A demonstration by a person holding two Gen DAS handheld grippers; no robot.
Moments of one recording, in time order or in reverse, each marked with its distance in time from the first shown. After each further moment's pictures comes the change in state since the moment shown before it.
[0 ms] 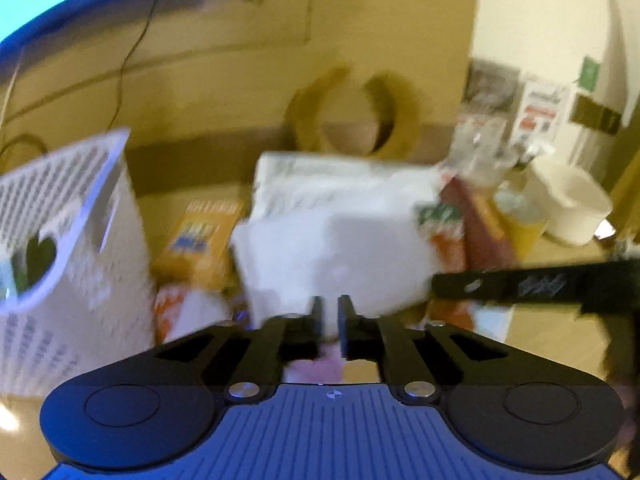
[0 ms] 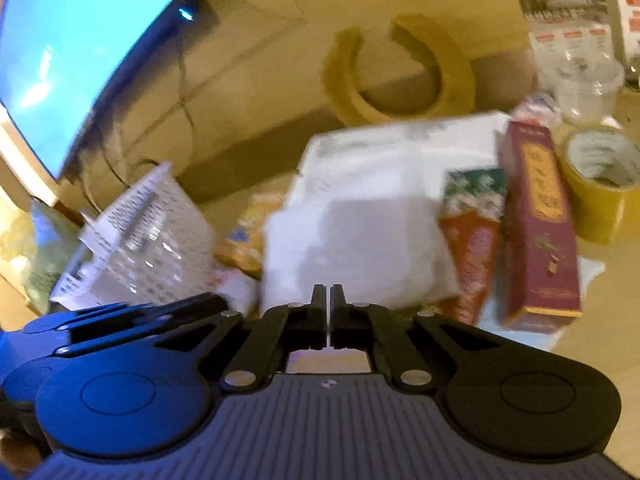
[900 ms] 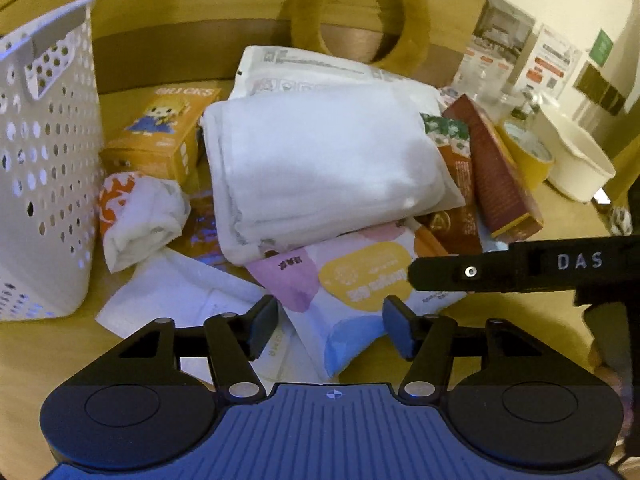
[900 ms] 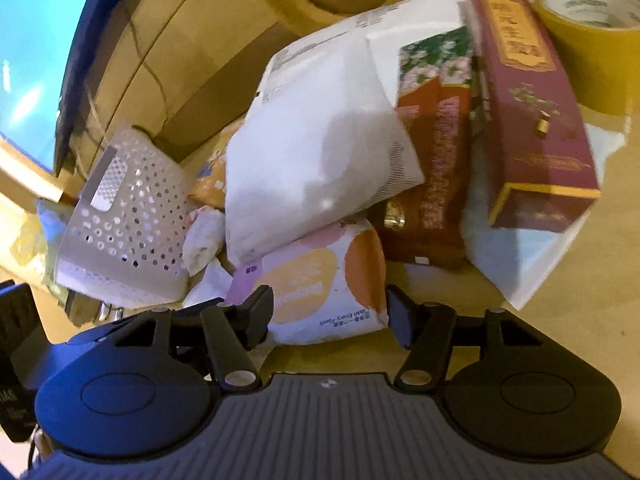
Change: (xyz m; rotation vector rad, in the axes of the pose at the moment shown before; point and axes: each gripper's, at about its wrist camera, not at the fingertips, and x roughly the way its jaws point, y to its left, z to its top) left arm 0.052 0.005 -0.039 -0.102 0.156 -0.120; right arm 0.039 -0.045 -0.030 0.127 0.179 0.091
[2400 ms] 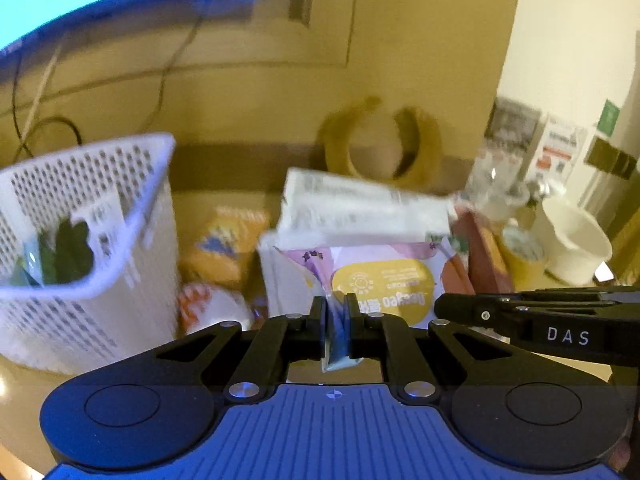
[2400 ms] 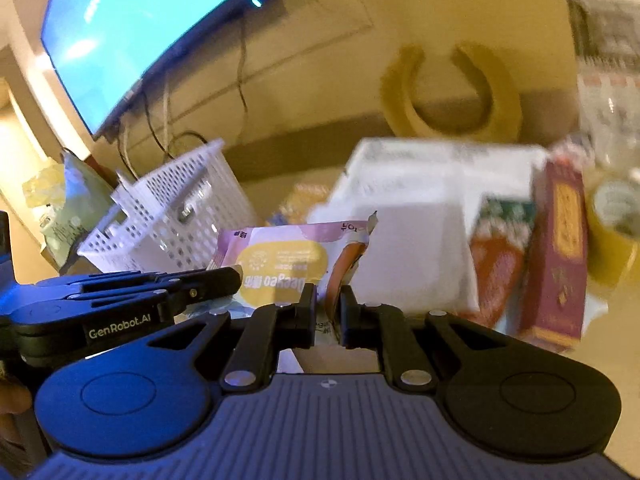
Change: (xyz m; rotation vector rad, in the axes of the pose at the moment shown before) left arm -0.098 -0.014 0.040 -0.006 -0.245 0.136; right arm -0.064 0.089 0.016 -0.326 -0.175 -0.030
